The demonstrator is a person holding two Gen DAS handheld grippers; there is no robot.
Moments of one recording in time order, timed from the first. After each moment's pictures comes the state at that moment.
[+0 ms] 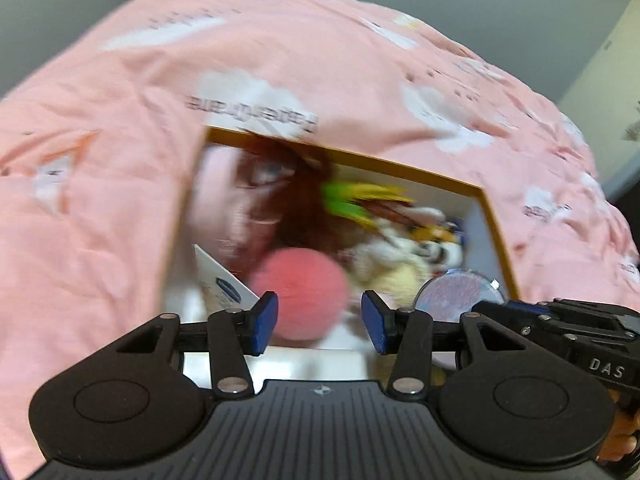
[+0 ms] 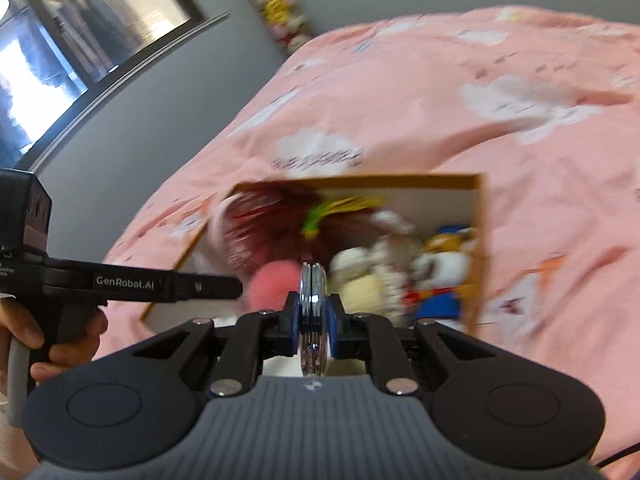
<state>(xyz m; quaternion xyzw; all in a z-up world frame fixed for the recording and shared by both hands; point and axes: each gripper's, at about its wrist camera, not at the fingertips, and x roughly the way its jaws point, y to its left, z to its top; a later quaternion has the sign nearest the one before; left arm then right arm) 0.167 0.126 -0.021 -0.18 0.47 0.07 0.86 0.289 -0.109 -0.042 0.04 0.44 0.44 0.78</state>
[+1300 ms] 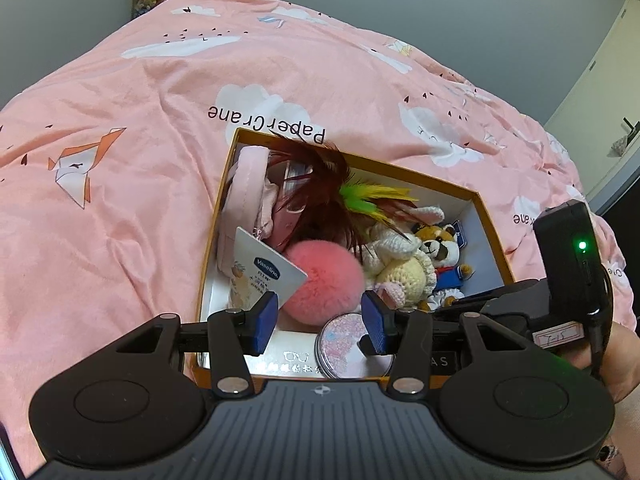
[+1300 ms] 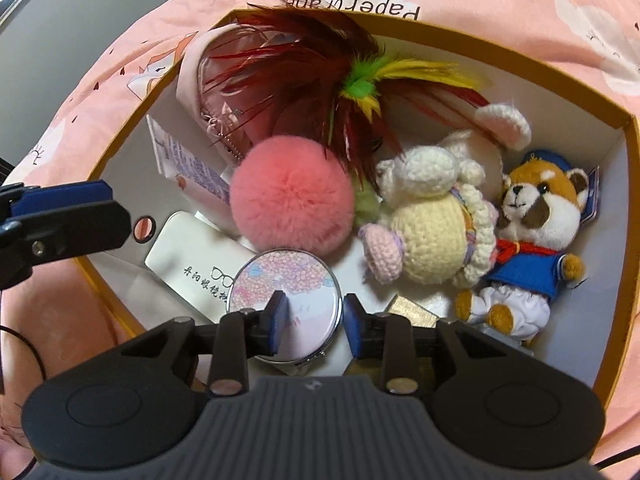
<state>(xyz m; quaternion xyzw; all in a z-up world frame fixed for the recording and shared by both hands) 0.125 0.138 -0.021 -0.19 0.43 0.06 0.88 0.291 0.006 -0.109 -0.15 0.56 0.41 0.71</state>
